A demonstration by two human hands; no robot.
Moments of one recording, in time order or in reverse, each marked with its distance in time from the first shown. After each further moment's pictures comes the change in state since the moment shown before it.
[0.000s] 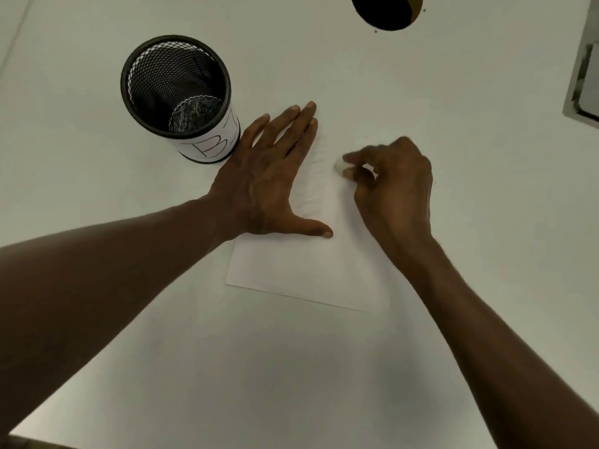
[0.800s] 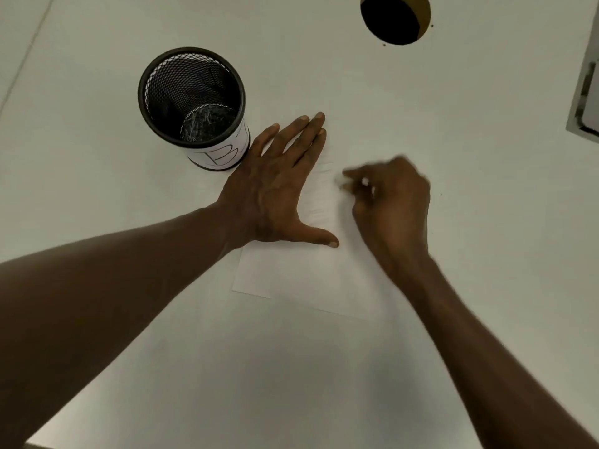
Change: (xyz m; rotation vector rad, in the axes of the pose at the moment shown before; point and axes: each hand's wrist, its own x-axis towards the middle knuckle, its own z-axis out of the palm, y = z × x) left_hand 0.000 0.000 0.000 -0.007 0.016 -0.009; right_hand -0.003 -0.009 0.003 -0.035 -0.048 -0.036
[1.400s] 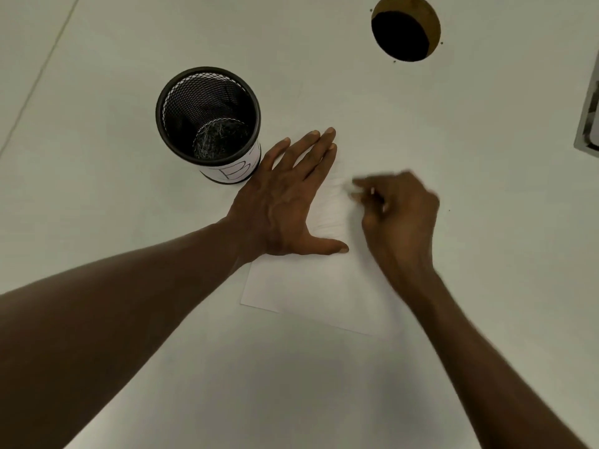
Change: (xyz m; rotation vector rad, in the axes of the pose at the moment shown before) left_hand 0.000 -0.001 0.002 -0.043 0.045 -0.016; right_hand 0.004 -0.002 0.003 0.083 0.023 0.030
